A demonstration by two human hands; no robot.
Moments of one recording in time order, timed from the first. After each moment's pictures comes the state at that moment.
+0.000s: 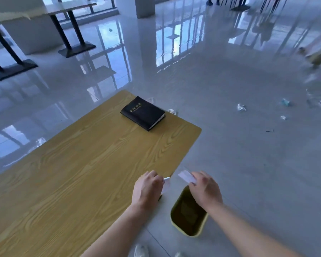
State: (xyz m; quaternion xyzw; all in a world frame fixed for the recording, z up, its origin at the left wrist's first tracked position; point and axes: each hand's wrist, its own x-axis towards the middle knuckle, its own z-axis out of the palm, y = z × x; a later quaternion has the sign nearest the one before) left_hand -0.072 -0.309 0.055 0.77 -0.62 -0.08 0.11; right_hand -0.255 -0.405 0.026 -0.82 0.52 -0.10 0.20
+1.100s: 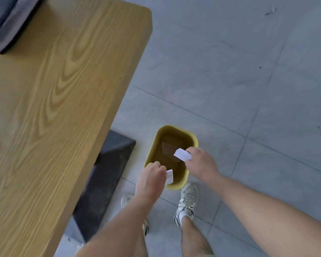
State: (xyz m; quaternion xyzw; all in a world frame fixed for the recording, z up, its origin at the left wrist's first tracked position) left_hand -0.186 -0.392 -0.270 0.66 -0.69 -0.28 -0.10; right_hand -0.351 -0.473 -0.299 -0.67 0.63 0.12 0.36
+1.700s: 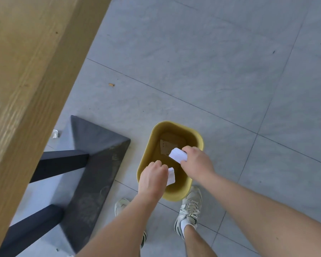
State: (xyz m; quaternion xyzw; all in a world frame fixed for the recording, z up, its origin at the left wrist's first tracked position) left_hand -0.199 -0.409 -0.389 0.66 -0.67 -0.30 -0.14; right_hand -0.342 -0.482 -0.398 -0.66 0.64 0.14 0.38
